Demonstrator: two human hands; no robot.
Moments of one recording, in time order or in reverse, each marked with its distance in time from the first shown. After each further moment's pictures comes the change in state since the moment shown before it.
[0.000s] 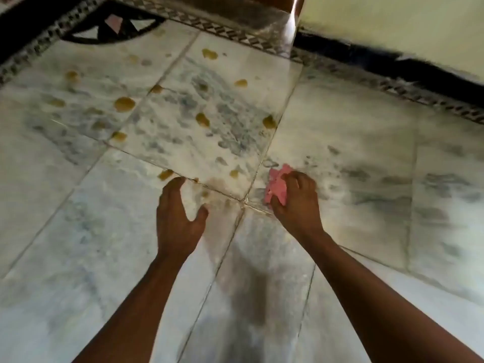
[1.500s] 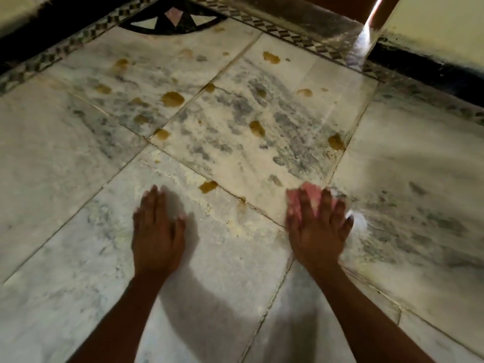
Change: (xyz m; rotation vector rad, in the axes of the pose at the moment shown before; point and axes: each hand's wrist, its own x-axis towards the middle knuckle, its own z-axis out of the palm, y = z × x) left_hand 0.033 -0.169 -0.015 0.440 0.109 -0.114; right_hand 0.044 -0.022 0.143 -0.305 -0.038 0.111
